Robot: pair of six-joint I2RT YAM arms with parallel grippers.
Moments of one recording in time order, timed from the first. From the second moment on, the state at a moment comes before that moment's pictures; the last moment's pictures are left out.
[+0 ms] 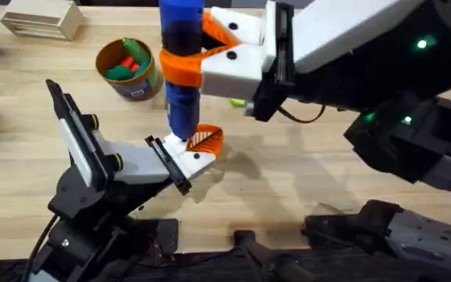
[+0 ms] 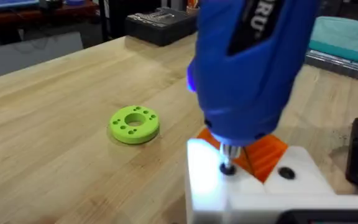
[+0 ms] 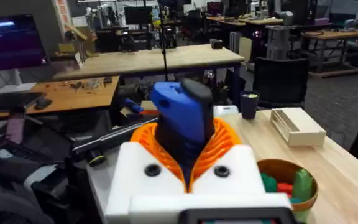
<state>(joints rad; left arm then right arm) -0.50 0.01 0.01 -0.06 0.44 -0.06 0.75 1.12 0.73 0.60 -0.64 0.15</state>
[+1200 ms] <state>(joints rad) -0.50 0.01 0.01 -0.06 0.44 -0.06 0.38 1.12 0.73 0.09 -0.35 -0.54</state>
